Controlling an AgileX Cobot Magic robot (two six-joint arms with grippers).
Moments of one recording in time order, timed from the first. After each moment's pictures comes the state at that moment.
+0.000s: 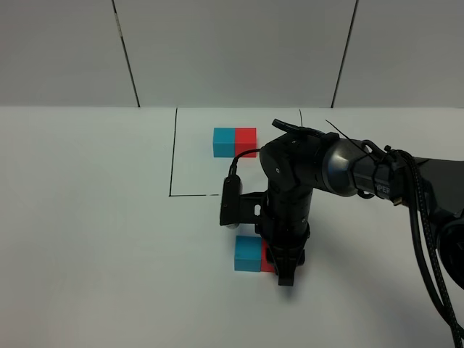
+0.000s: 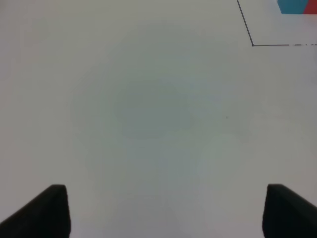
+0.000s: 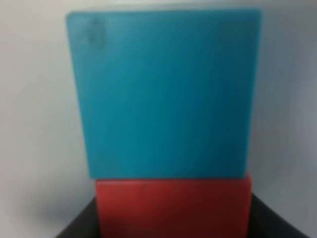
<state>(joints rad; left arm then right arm) 0.08 -0.01 -0.51 -0.12 1.06 0.07 0.59 2.23 -1.57 -0.02 0.97 -0.86</state>
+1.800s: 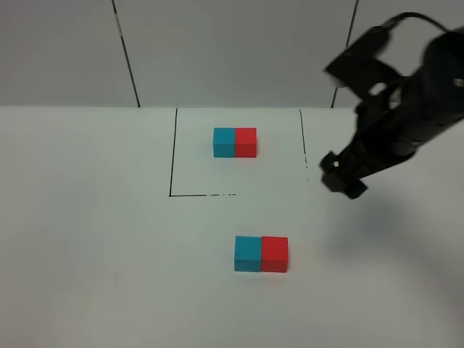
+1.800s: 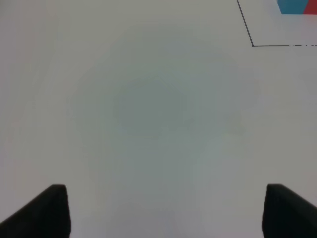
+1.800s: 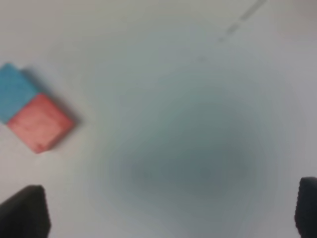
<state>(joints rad) 0.08 -0.01 -0.51 -0.12 1.06 0.07 0.36 1.57 -1.31 -0.05 0.86 -0.26</state>
